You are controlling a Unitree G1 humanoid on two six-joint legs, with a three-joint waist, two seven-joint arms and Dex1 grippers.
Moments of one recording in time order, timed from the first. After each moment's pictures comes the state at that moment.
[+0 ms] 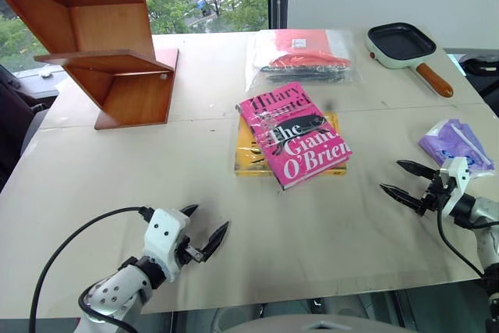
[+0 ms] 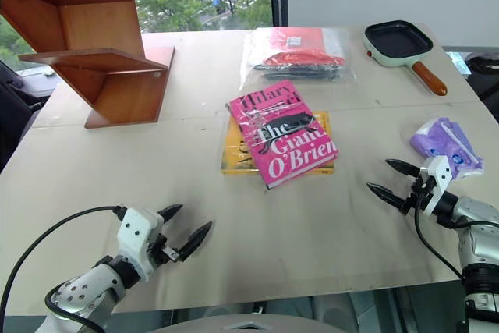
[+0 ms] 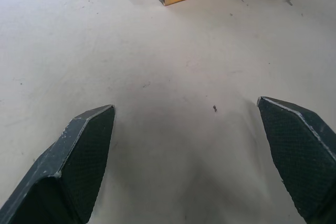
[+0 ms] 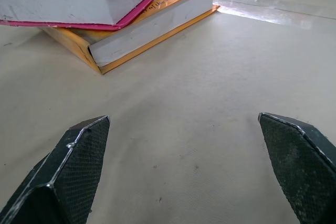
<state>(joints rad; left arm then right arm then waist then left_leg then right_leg) 0.55 0.46 0.16 -0.58 -0.28 0.28 -0.56 -0.15 -0.63 -0.23 0.45 0.46 -0.10 1.21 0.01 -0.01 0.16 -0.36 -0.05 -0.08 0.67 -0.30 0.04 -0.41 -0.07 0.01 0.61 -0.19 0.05</state>
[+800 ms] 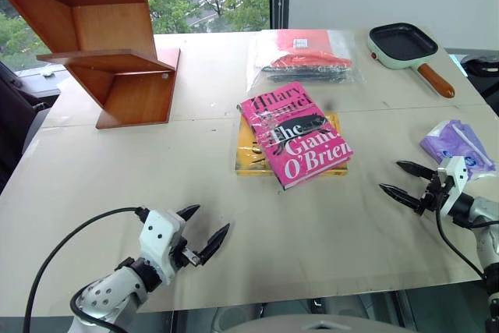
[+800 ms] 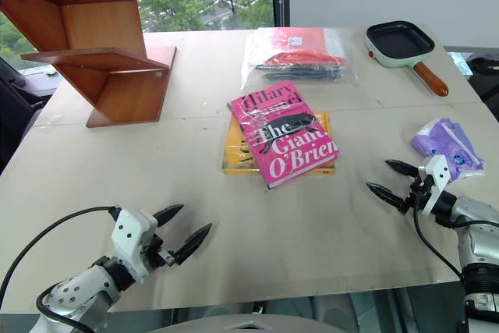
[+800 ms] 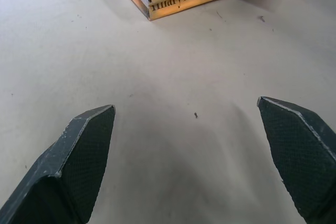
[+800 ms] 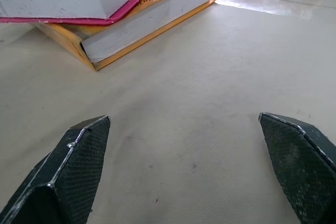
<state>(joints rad) 0.56 0.48 0.19 -0.58 -0.35 0.25 -0.64 -0.15 -0.63 -0.23 0.44 0.44 -0.05 1.18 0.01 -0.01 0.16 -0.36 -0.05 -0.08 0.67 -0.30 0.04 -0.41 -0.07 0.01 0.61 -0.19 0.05</state>
